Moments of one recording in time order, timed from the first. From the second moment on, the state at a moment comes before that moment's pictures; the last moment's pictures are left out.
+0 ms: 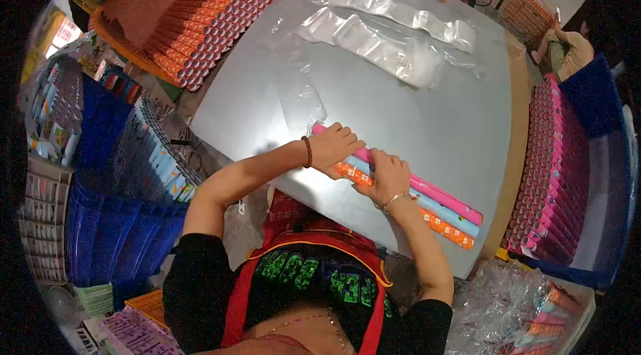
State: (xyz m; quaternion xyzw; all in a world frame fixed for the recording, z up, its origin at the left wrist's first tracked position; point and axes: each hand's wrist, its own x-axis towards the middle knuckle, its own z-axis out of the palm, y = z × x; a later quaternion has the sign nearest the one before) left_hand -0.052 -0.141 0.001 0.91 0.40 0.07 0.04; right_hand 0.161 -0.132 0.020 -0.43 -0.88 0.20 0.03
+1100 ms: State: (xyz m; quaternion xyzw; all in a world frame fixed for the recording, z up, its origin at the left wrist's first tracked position) left_hand 0.041 -0.154 0.000 0.94 0.31 0.12 -0.02; right_hand 0.248 -0.155 0.006 -0.46 -0.87 0.16 0.13
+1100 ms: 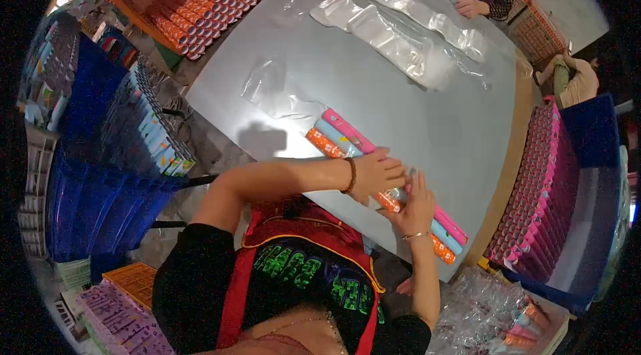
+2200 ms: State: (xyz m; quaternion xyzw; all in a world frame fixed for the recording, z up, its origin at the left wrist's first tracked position) left_hand 0.055 -0.158 -0.012 0.92 0.38 0.10 0.06; right_hand 0.312 -0.184 -0.012 -0.57 -0.67 0.29 0.36
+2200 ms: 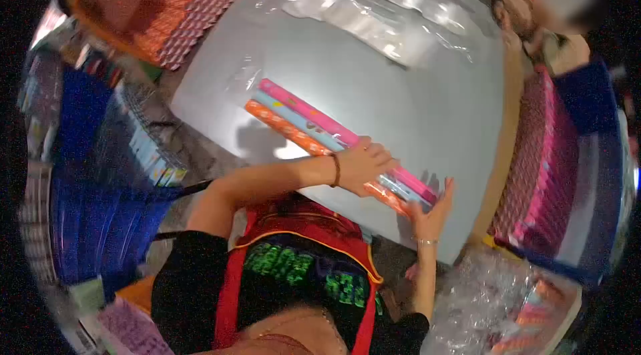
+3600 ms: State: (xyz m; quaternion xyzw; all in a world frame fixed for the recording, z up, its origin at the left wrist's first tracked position) left_hand 0.039 -0.178 0.002 0.91 0.40 0.08 0.07; right_hand 0.273 -0.217 -0.010 -0.54 -0.41 0.60 0.42
